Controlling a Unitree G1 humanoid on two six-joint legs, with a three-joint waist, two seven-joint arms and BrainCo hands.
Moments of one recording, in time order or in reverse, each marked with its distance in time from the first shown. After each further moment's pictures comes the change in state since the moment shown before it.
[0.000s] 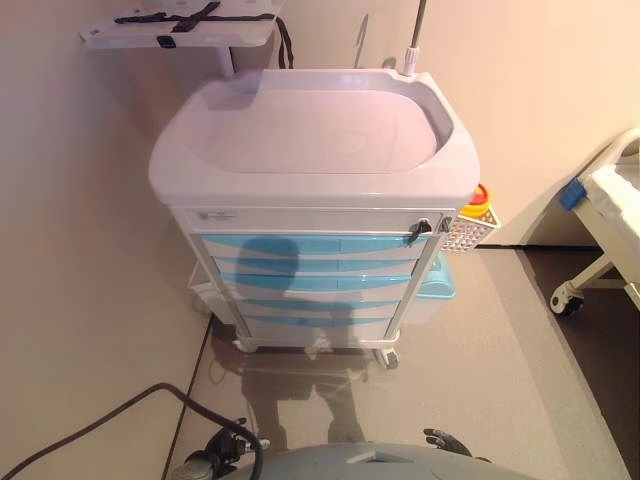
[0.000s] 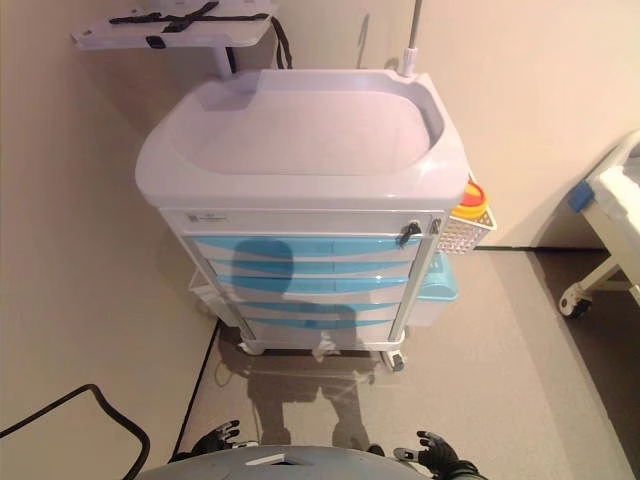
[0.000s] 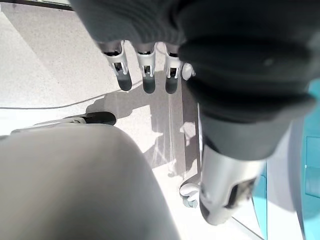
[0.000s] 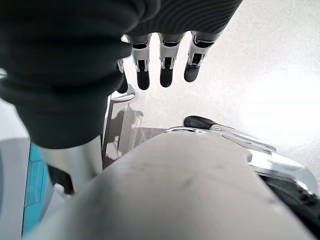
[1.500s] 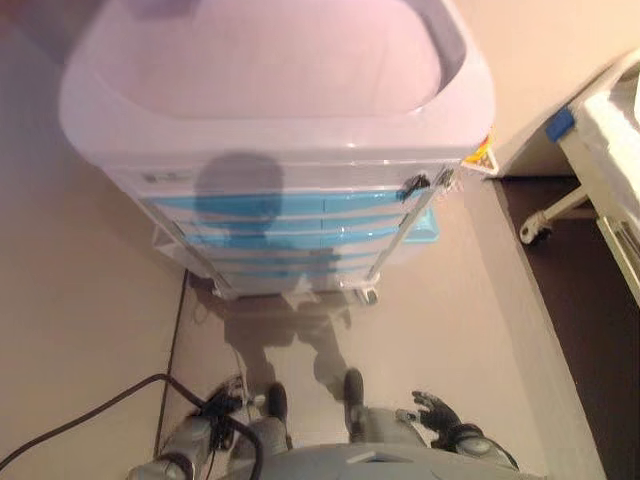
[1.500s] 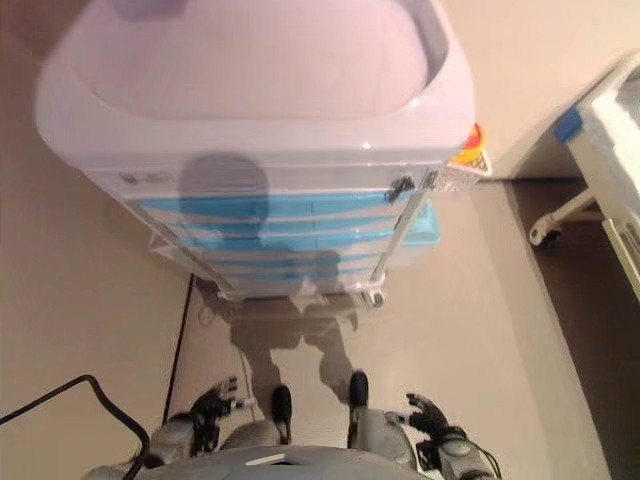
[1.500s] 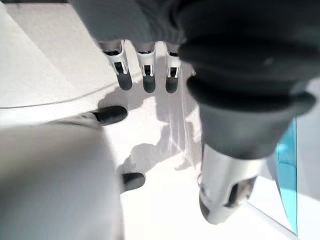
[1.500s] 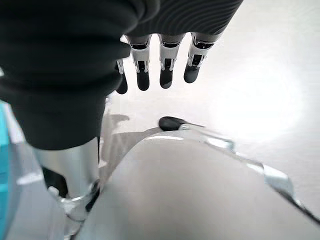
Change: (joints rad) left arm -0.202 0.039 -0.008 -0.020 -0.072 -0.050 0.036; right arm -0.146 0.007 0.040 -0.025 0.044 -0.043 -0.004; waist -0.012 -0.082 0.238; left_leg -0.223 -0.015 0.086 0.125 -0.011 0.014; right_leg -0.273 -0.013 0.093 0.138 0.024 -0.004
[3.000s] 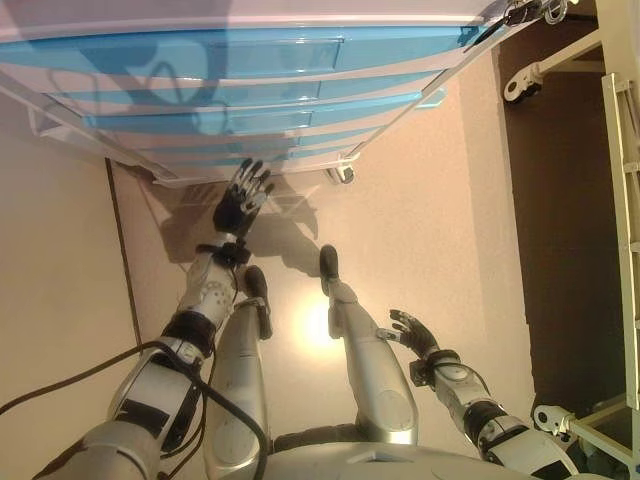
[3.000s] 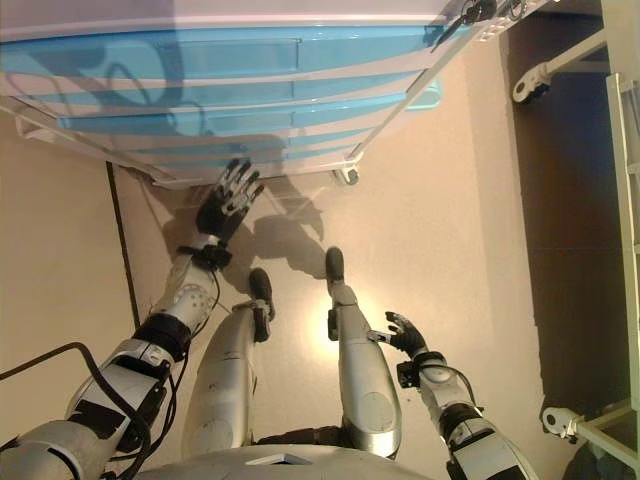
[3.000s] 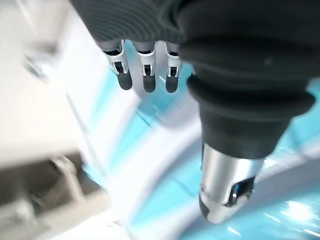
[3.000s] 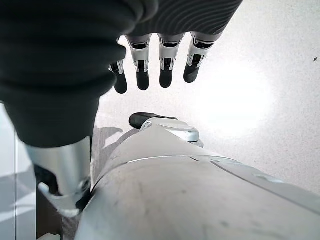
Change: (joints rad) left arm -0.430 0.075 0.015 -0.575 -0.893 -0.108 -0.345; right arm -0.127 -0.013 0.105 -0.196 0.176 0.020 0.005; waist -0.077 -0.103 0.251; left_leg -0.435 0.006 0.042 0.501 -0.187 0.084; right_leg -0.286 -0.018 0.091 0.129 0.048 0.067
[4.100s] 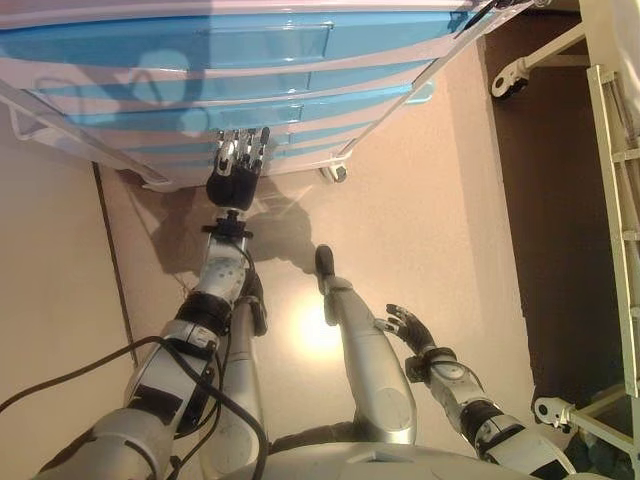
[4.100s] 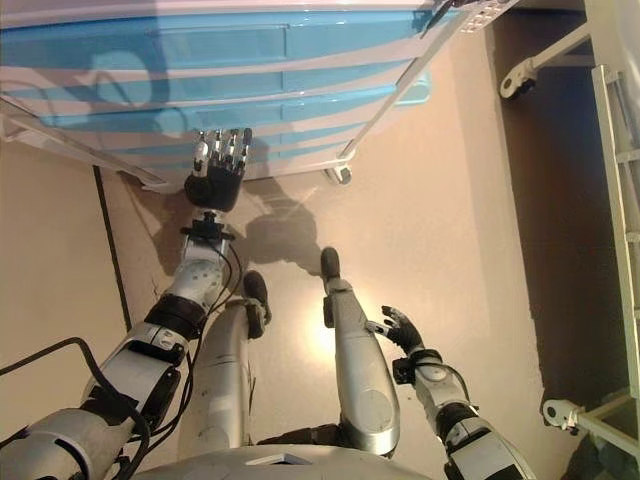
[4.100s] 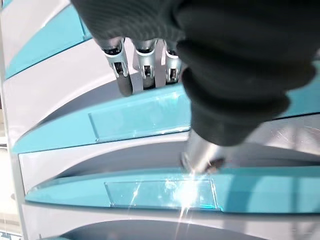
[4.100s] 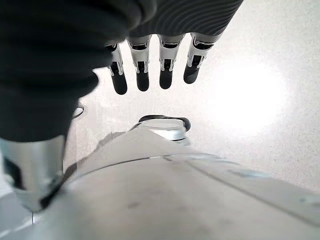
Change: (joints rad) left arm -0.016 -0.064 0.013 -0.060 -0.406 0.037 -0.139; right arm -0.002 0.007 0.044 -0.013 0.071 -0.042 -0.030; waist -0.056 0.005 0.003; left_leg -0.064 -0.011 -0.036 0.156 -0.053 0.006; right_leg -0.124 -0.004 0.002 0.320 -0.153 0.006
